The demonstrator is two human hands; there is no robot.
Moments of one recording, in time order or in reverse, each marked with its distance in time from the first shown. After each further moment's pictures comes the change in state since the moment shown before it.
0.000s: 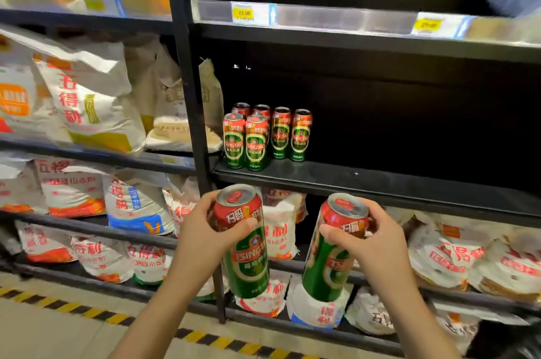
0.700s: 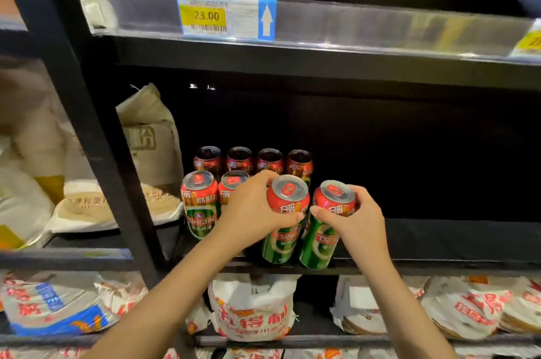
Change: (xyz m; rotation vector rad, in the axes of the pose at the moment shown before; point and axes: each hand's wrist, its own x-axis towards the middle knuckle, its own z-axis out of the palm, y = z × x) left_hand 0.310 -0.023 0.087 0.418 -0.415 0.300; right_hand 0.267 0.048 0.090 -0.153 0.240 -0.004
